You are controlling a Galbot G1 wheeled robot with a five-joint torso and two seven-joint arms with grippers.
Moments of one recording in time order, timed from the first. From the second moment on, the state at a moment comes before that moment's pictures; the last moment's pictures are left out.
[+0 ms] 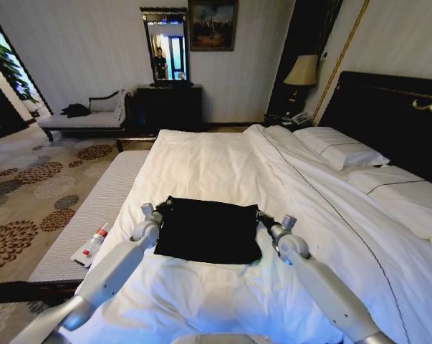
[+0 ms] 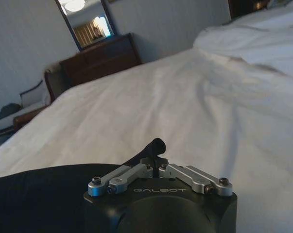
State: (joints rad) left arm 0.78 -1.00 0.02 -1.48 -1.01 0.07 -0.26; right arm -1.03 0.98 0.22 1.63 0.97 -0.15 0.18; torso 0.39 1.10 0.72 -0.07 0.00
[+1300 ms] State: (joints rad) left arm 1.10 -0.82 -0.09 -1.71 -0.90 -0.02 -0.24; right arm -1.43 1.03 0.36 1.86 0.74 -0.07 0.10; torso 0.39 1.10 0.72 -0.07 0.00
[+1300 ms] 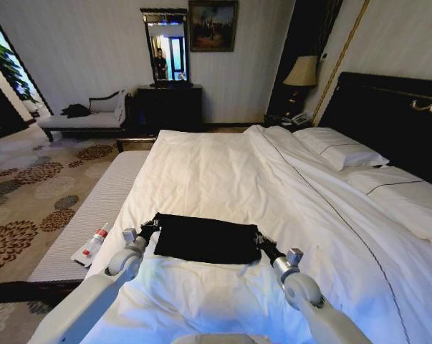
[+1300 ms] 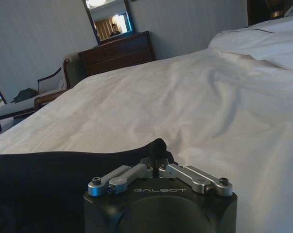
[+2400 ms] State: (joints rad) left arm 1.28 -0.78 -0.14 -1.80 -0.83 -0.04 -0.24; right arm -1.55 1.06 0.38 1.91 0.67 -0.05 0.08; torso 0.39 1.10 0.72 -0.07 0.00
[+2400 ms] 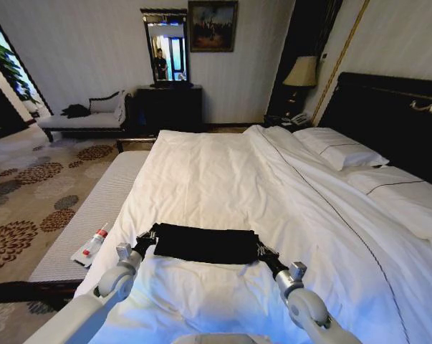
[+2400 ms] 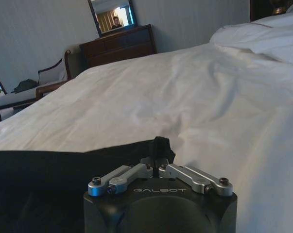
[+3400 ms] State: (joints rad) left arm 1.40 -0.73 -0.18 -1.95 -0.64 -0.01 -0.30; right arm -1.71 1.03 0.43 2.03 0.58 -0.03 0.08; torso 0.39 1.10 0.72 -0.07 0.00
